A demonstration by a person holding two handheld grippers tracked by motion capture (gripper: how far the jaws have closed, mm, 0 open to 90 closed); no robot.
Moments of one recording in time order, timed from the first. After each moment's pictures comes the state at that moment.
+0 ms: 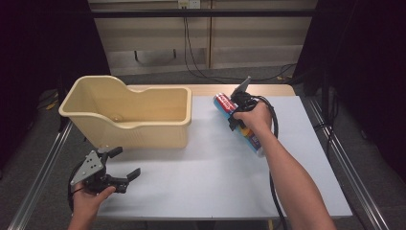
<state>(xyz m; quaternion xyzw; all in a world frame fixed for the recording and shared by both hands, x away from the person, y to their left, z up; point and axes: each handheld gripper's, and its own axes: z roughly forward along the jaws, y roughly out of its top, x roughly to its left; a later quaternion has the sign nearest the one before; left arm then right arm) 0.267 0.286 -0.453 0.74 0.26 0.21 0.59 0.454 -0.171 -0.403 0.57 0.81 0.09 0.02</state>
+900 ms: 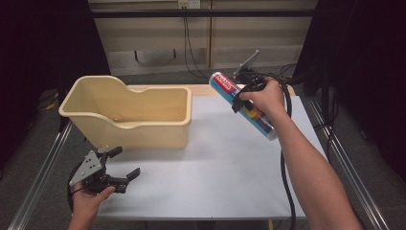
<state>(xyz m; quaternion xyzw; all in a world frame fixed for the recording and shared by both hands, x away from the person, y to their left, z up) 0.266 0.286 -0.452 0.73 0.26 0.21 0.60 0.447 -0.176 -0.311 0.52 0.84 0.14 0.05</state>
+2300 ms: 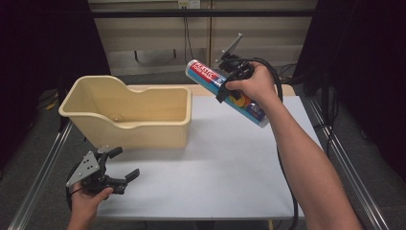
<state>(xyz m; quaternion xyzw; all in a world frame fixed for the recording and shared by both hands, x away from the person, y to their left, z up) 0.264 0.288 -0.450 0.72 0.26 0.19 0.61 0.446 -0.130 -0.266 0.43 0.88 0.18 0.07</state>
